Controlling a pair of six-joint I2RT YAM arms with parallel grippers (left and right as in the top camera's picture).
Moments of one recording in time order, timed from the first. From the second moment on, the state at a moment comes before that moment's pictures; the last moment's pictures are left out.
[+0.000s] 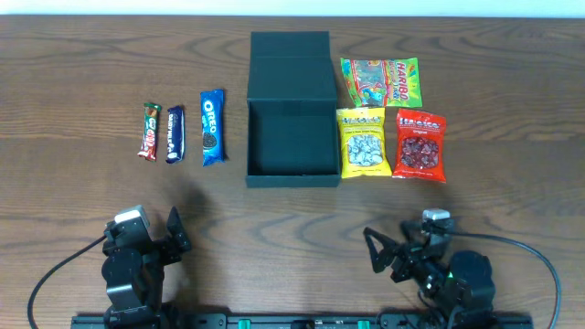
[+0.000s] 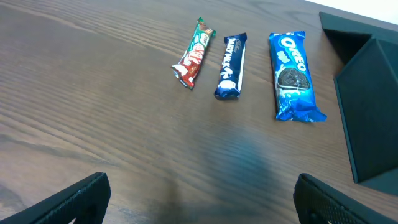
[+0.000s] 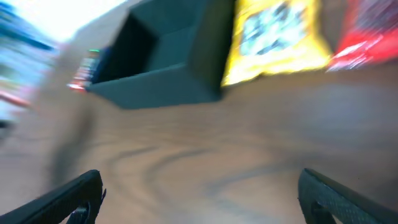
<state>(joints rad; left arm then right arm) 0.16 0.01 0.16 -0.62 0.00 -0.17 0.21 0.01 0.17 -0.63 -0.37 0.54</state>
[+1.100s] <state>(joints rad) 0.16 0.01 0.16 -0.62 0.00 -0.16 0.10 1.90 1.63 -0.49 -0.10 0.24</state>
